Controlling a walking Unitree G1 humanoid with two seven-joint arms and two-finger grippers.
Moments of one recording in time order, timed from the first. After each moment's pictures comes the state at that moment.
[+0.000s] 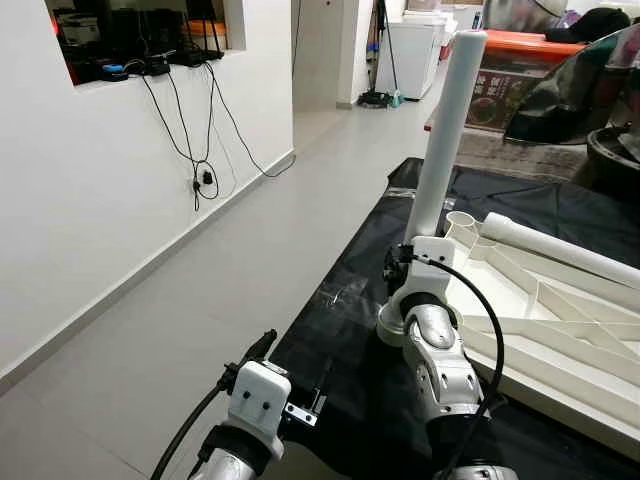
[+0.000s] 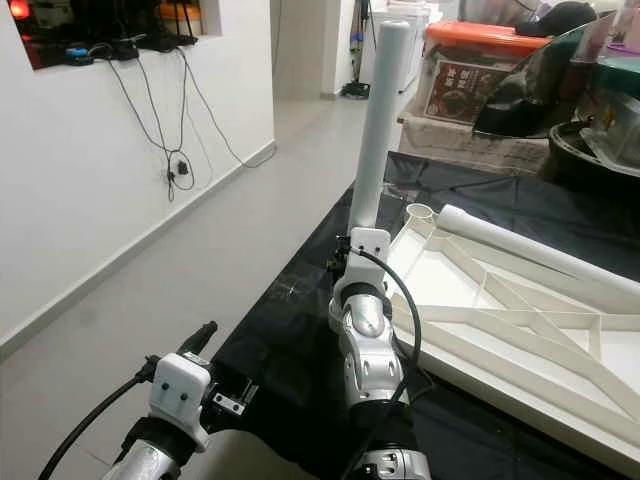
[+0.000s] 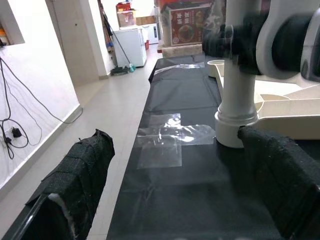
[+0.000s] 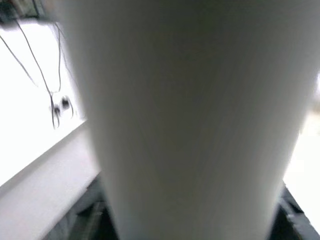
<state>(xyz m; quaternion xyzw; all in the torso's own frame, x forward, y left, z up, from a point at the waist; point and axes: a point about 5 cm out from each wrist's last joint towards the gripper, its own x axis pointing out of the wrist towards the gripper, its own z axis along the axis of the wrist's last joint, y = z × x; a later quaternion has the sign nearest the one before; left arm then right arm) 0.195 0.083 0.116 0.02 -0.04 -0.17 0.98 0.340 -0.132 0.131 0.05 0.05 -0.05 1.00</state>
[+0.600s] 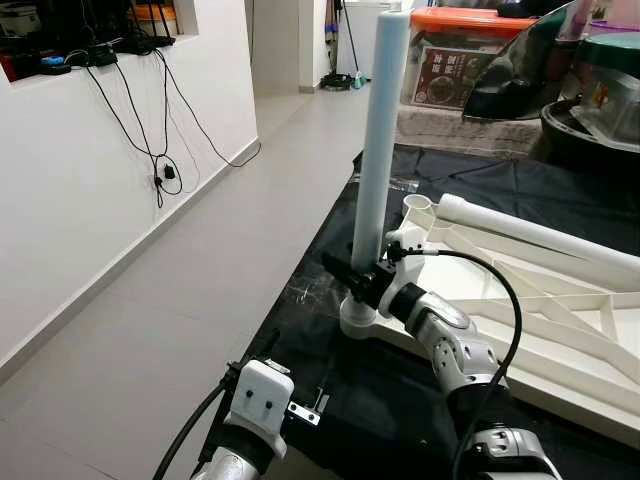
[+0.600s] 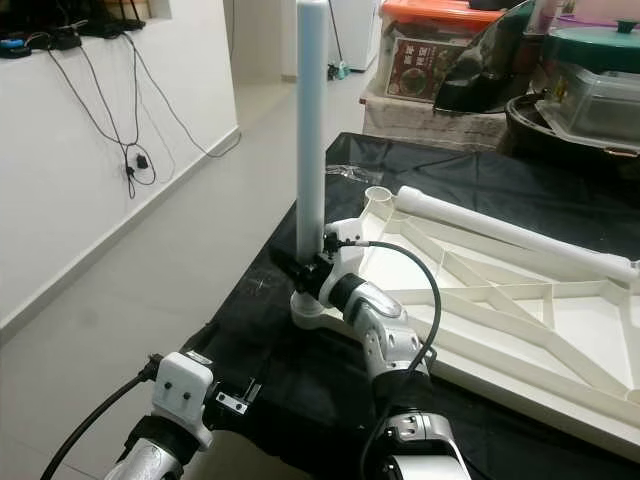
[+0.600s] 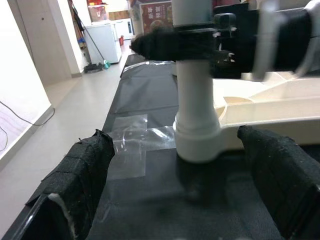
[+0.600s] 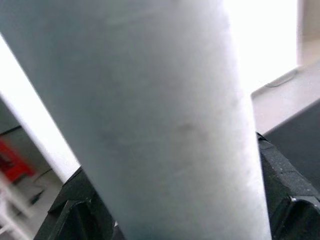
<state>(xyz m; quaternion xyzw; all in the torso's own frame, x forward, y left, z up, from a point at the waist) 0.196 0.082 0.116 0.02 -0.04 -0.17 0.98 0.347 -0.115 0.152 0.10 0.03 0.41 0.90</state>
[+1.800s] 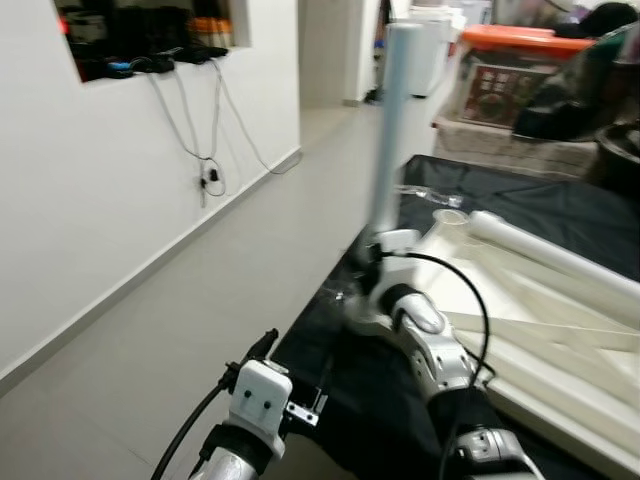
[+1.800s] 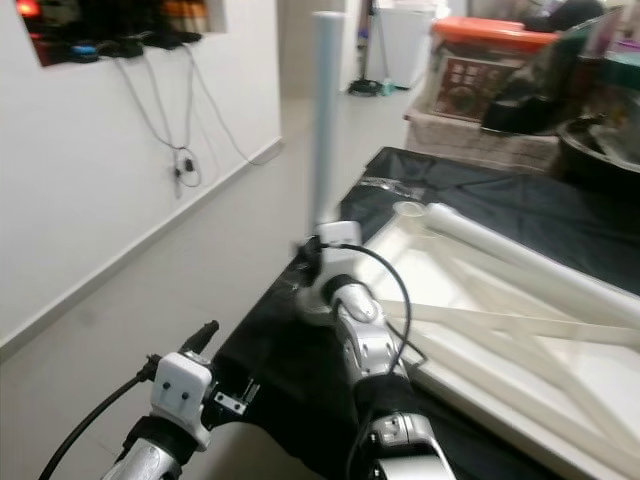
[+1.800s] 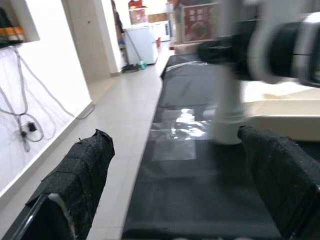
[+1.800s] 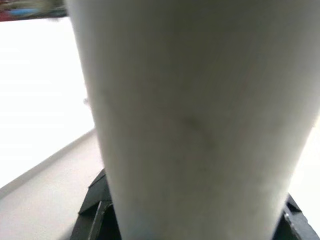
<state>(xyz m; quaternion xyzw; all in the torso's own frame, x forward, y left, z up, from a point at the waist) 0.196 0.084 0.116 0.02 -0.04 -0.17 0.98 0.350 -0.144 0.137 0.02 0.02 -0.02 1.00</state>
